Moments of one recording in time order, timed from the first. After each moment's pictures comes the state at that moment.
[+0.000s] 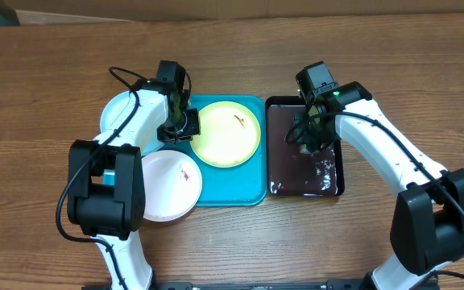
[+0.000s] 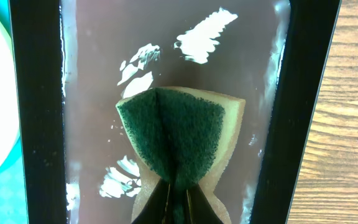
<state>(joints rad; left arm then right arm) -0.16 2.03 1.43 -0.87 0.14 -0.28 0.36 1.81 1.38 -0.94 0.07 0.28</state>
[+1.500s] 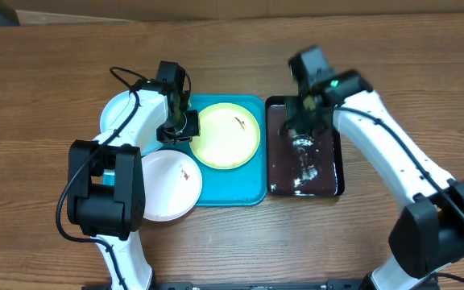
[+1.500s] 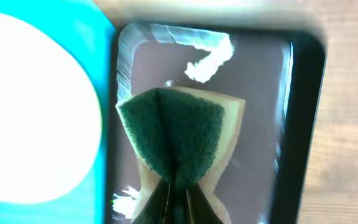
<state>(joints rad) -0.16 2.03 1.42 -0.87 0.13 -0.25 0.40 1.80 1.56 -1.00 0.05 0.34</state>
